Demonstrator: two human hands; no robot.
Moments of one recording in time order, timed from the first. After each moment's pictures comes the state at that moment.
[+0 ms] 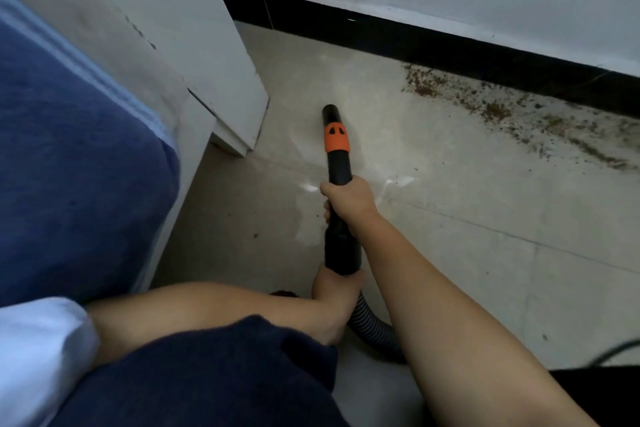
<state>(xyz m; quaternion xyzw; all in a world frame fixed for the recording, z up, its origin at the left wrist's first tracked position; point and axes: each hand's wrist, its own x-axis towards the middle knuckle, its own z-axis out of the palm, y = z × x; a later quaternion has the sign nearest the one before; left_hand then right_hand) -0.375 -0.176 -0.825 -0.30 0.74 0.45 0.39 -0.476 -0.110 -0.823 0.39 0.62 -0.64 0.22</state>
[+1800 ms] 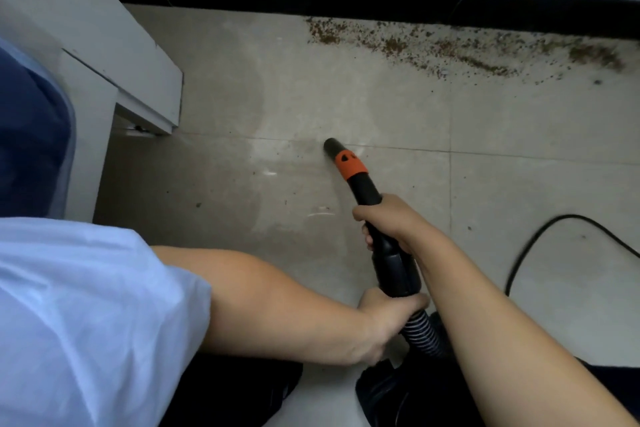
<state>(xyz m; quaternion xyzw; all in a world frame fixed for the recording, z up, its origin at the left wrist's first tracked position) -0.217 -0.110 -0.797 -0.18 0.62 0.45 0.62 -0.298 -0.009 -0.781 0.45 0.59 -0.60 0.28</state>
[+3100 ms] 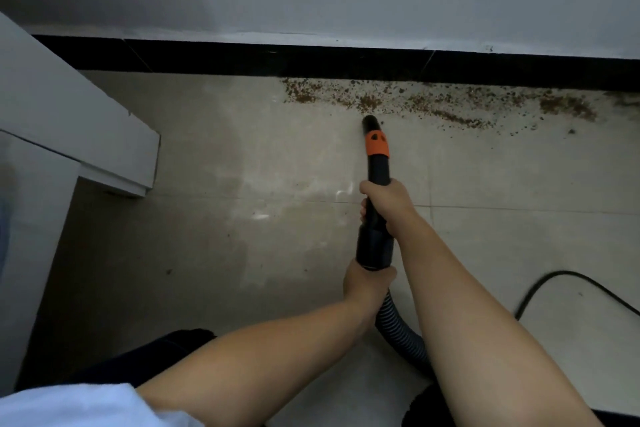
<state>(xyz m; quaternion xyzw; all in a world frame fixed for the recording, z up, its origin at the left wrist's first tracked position) -0.307 -0.017 -0.824 -0.22 0.69 0.50 0.47 -0.381 0.077 -0.818 0.51 0.55 -0.66 0.08</state>
